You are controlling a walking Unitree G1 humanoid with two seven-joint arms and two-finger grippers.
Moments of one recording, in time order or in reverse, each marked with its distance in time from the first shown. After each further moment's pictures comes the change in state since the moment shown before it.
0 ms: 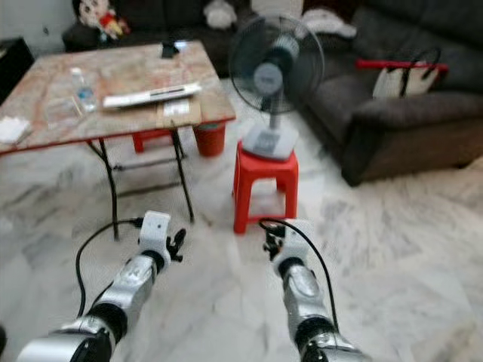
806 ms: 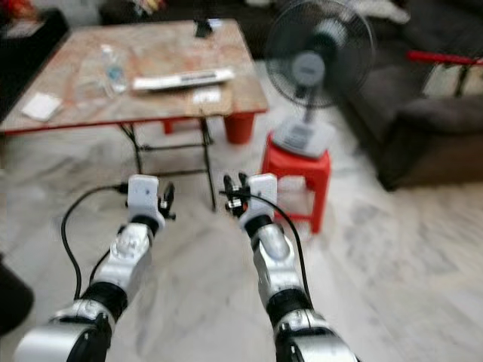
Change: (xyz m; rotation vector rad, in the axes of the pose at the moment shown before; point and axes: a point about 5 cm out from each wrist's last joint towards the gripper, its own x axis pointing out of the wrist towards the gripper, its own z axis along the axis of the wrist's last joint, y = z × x) left arm 0.004 -0.006 0.038 0.094 -0.226 0.053; right arm 0.012 0.047 0.043 -0.074 -0.225 0.217
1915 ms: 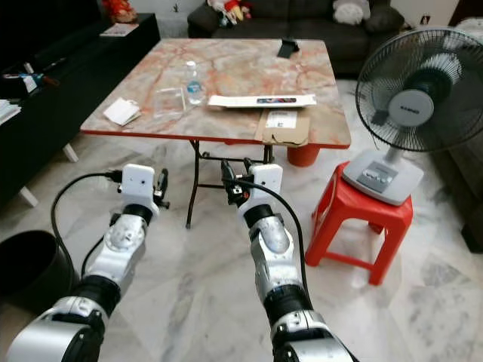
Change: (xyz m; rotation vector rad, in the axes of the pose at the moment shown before) left arm 0.002 0.007 0.010 0.051 -0.052 0.008; right arm 0.008 0.012 0.018 0.084 -0.090 -0.019
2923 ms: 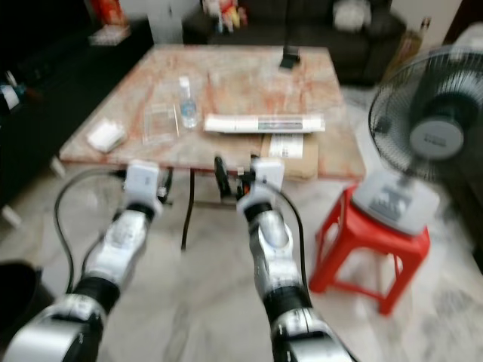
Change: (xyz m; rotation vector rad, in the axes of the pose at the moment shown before) left arm 0.002 0.009 0.006 0.024 -0.029 -0.003; right arm 0.004 0.005 0.007 0.018 -0.028 -0.003
